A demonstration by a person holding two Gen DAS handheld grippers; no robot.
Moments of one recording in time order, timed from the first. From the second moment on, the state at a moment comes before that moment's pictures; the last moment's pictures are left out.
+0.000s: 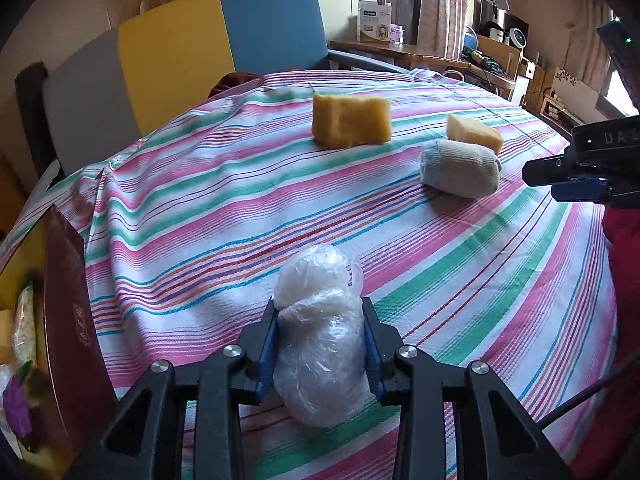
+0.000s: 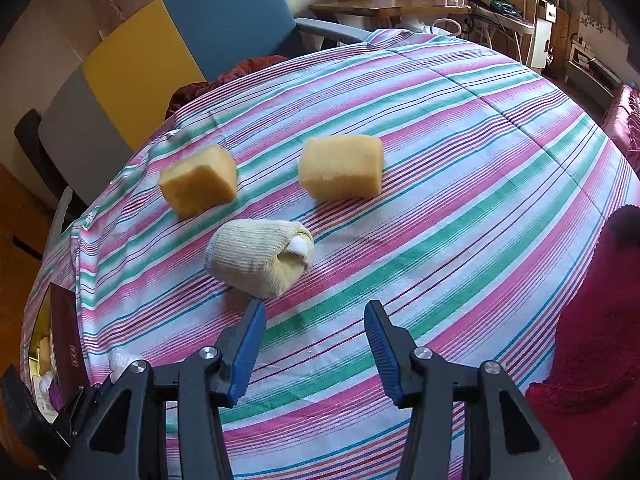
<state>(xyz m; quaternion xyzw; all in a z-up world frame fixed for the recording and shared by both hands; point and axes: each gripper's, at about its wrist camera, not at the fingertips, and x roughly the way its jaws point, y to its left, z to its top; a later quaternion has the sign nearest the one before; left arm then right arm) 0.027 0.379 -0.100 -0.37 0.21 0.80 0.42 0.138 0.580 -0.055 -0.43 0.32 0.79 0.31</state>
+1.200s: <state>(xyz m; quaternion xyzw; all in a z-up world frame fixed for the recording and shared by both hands) 0.022 0.372 -0.102 -0.37 0.18 0.80 0.43 0.014 0.573 -0.076 -0.59 0.05 0.80 0.14</state>
